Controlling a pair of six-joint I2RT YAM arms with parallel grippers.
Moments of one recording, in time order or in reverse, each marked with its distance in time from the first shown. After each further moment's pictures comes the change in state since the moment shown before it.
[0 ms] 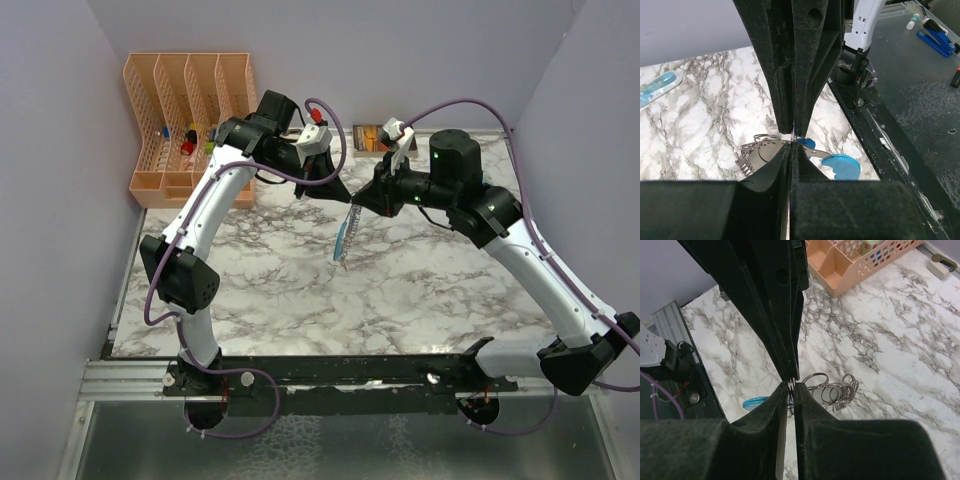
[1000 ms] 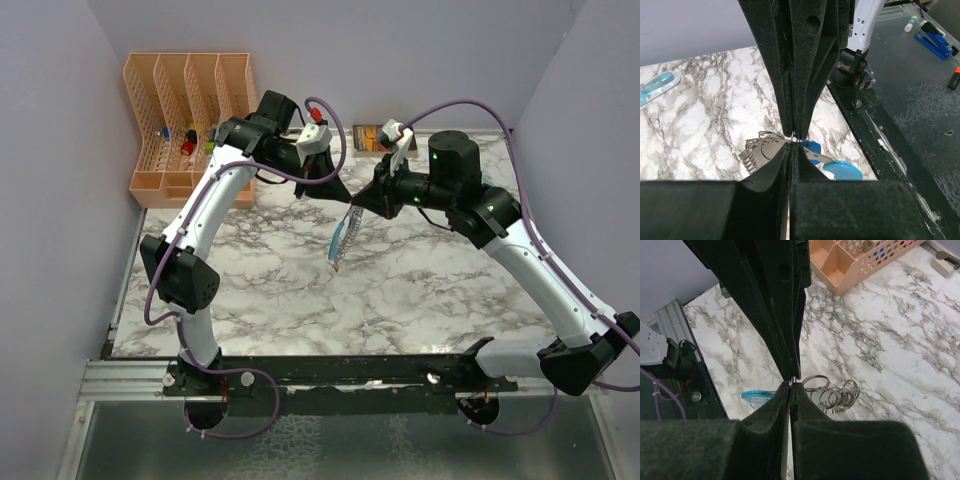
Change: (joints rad) left arm 0.000 0.001 0.000 0.000 0.006 -0.008; right arm 0.000 0.000 -0.009 0.002 0.002 0.001
